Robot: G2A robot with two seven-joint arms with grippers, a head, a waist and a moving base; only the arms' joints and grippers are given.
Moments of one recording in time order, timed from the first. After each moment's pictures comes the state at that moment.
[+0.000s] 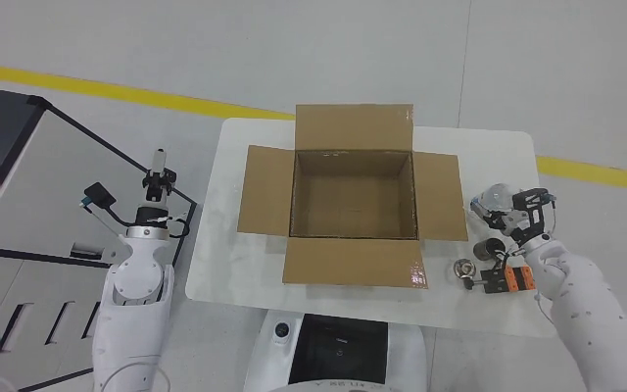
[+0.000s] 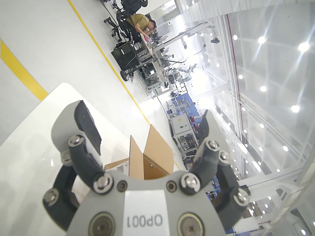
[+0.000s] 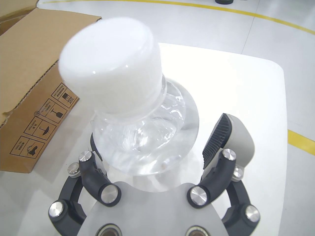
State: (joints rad) left arm 1.66 -1.31 -1.81 -1.68 0.11 -0.32 -0.06; right arm -1.21 -0.97 1.34 -0.82 -1.13 -0.61 -0.32
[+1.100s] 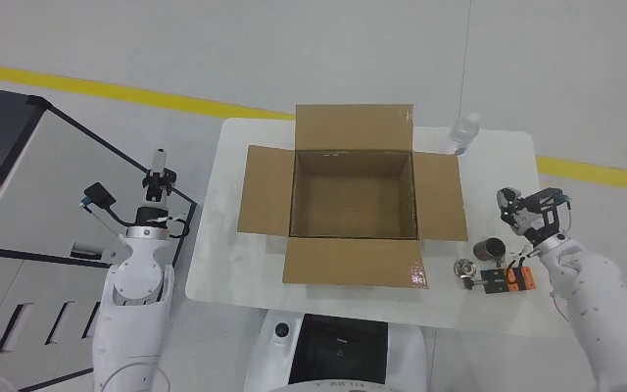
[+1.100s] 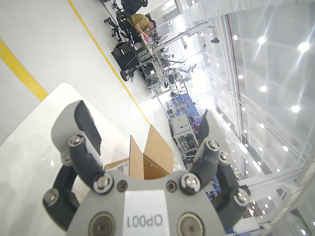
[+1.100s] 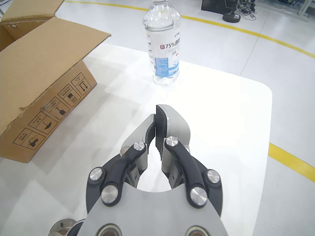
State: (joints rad) left arm 1.66 -1.31 -1.81 -1.68 0.11 -0.32 -0.06; right arm -1.18 -0.94 1.38 -0.75 -1.28 -0.71 -0.47
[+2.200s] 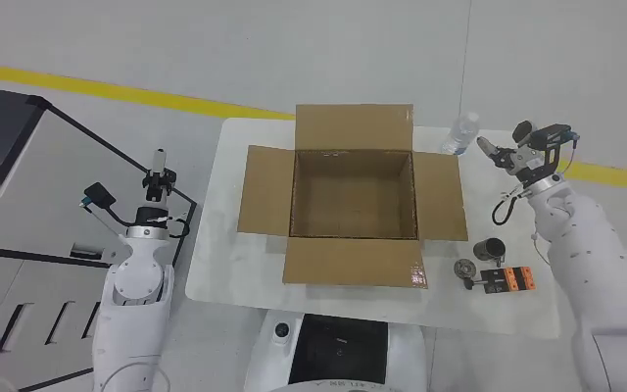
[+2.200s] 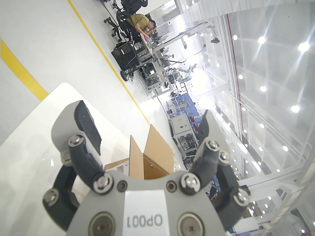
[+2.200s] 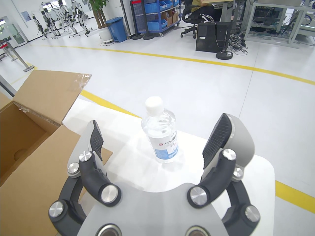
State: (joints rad) left arm 1.66 -1.31 -1.81 -1.68 0.11 -0.32 -0.06; right arm -0.84 -1.03 1.25 -0.64 -1.14 -0.69 -0.44
